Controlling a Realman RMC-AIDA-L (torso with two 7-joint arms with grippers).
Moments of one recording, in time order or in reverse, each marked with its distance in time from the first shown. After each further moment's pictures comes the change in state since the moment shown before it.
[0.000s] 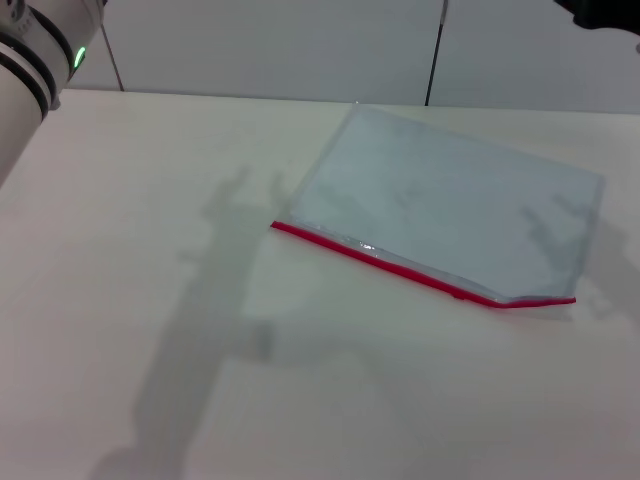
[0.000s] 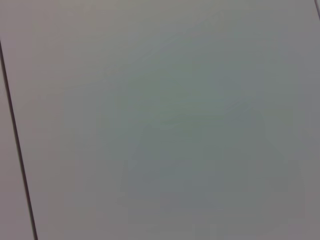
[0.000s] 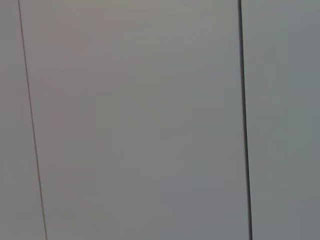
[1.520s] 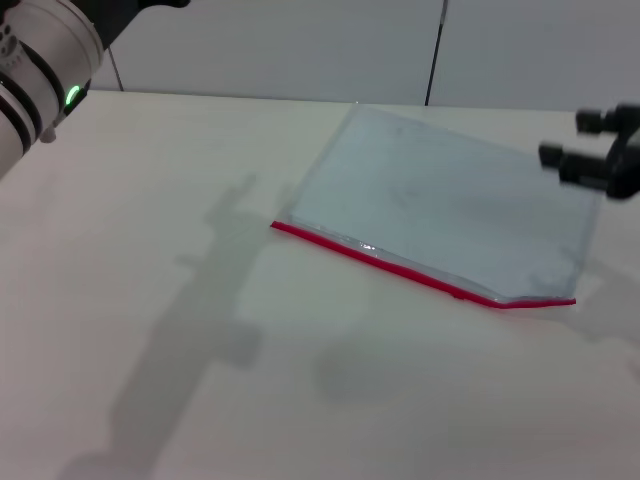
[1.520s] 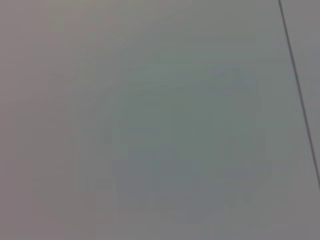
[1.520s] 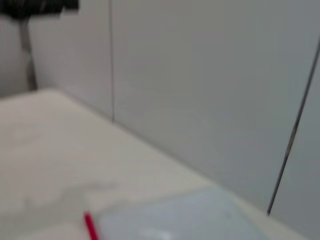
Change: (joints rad) left arm 0.039 0.042 -0.027 -0.023 -0.039 -0.183 -0.012; right arm 0.007 -0.004 0.253 0.018 -0.228 -0.605 -0.132
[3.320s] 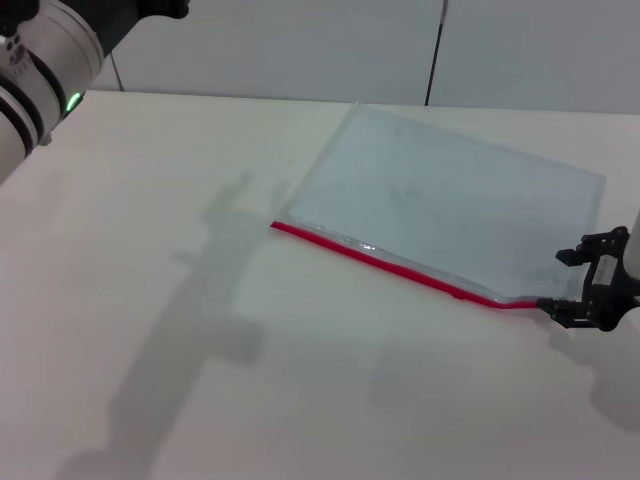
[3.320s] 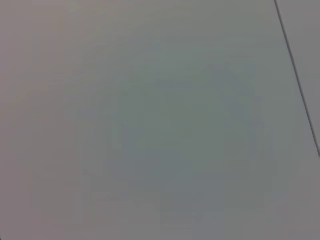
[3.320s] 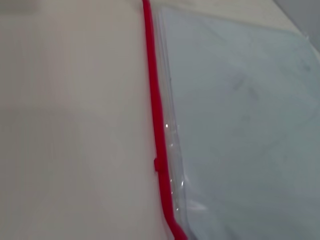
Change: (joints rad) left arm -0.008 -0.005 -0.010 -0.028 0.015 -0.006 0.053; right arm 0.105 0.004 -0.162 0.255 -0.391 0.026 -0.222
